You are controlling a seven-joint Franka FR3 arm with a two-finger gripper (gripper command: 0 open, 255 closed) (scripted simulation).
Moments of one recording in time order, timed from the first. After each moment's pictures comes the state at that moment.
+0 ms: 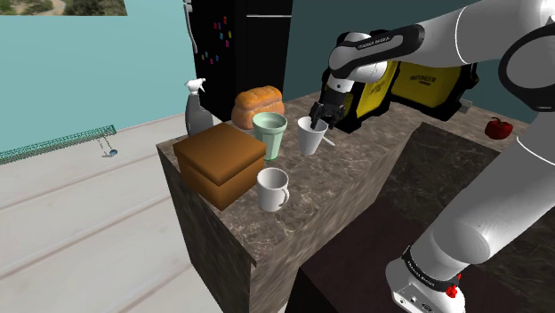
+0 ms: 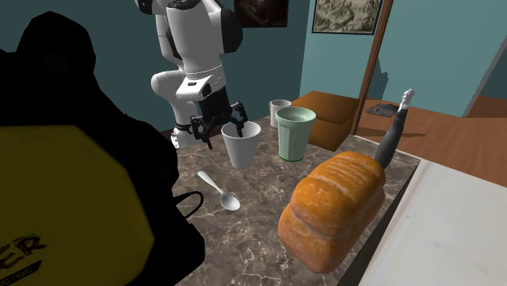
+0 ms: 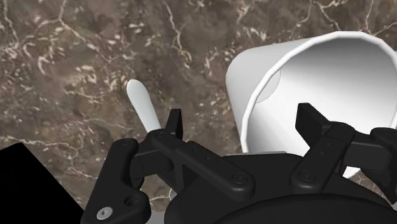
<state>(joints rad) -0.05 -0.05 -0.18 -2.14 0.20 2.07 -0.08</state>
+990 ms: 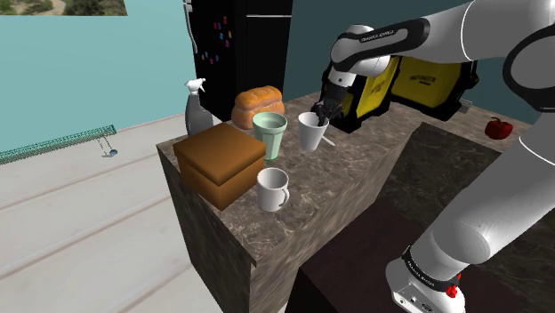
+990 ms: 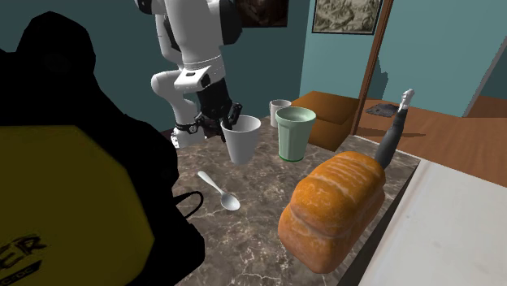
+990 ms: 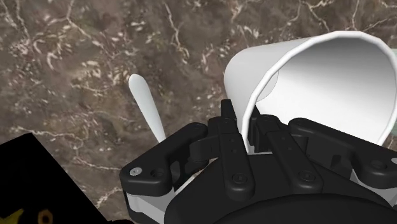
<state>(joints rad) -0.05 -0.07 -0.18 -2.10 0.20 2.02 -0.07</state>
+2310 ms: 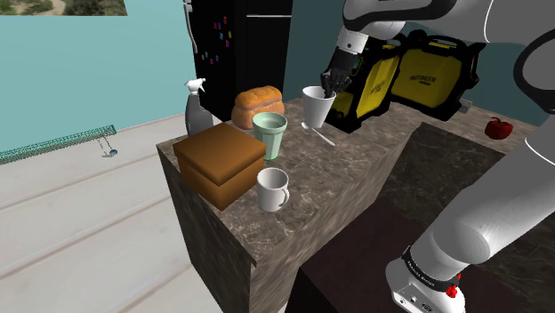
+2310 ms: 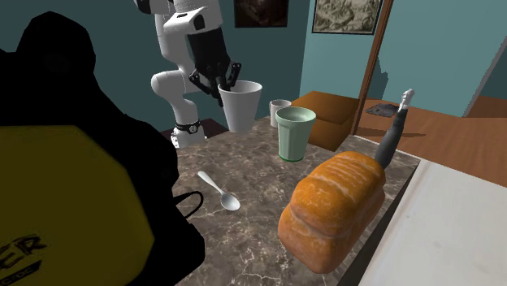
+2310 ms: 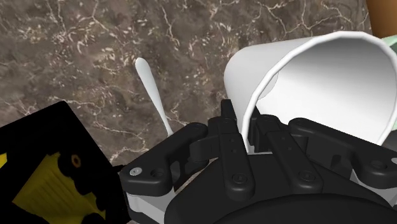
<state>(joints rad) -0.05 -0.11 -0.18 -1.87 0.17 1.76 -0.02</state>
